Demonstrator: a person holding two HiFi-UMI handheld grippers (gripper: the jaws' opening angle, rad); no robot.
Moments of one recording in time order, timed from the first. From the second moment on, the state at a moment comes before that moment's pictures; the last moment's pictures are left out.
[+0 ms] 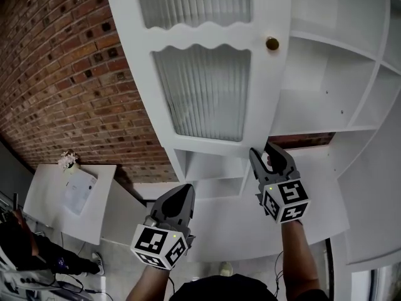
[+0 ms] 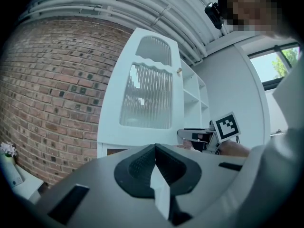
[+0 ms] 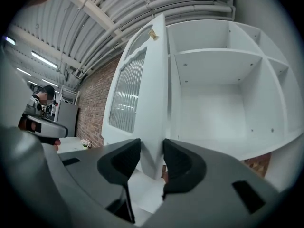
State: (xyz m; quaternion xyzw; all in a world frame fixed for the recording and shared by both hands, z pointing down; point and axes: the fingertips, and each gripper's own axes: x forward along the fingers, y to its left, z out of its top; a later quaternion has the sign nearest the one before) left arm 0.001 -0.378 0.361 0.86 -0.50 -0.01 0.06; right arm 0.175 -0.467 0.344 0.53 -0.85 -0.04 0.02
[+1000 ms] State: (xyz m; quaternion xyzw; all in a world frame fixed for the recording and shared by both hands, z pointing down) left arm -0.065 -0.297 0.363 0.87 -0.48 -0.01 0.06; right arm 0.141 -0.360 0.345 0.59 -0.81 -0.05 0.02
